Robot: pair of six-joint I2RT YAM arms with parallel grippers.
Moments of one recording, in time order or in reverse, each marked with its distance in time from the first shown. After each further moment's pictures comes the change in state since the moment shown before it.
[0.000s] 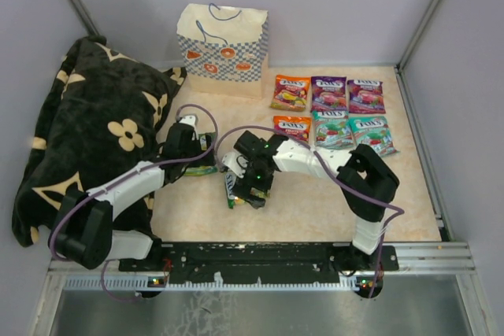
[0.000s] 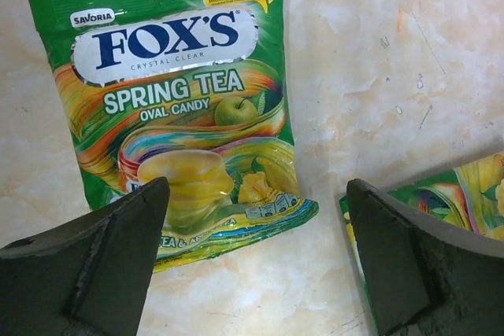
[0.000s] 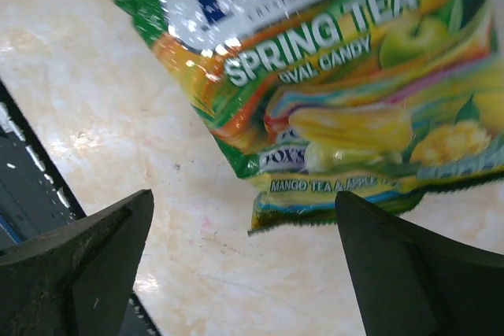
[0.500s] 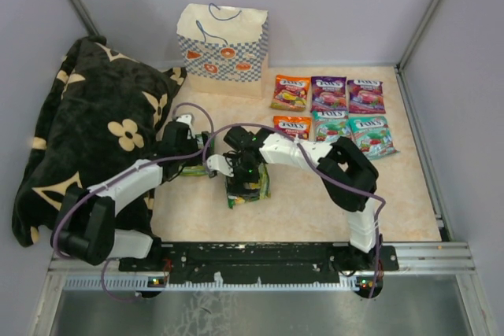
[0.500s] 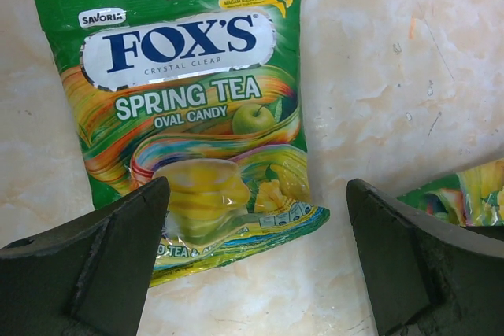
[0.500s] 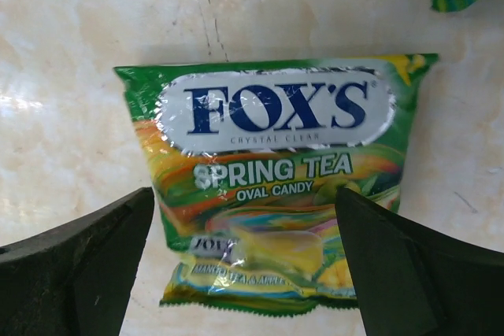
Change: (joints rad) left arm 0.059 0.024 0.000 0.019 0.061 0.007; right arm -0.014 0.127 0.170 0.040 -0.171 -0.466
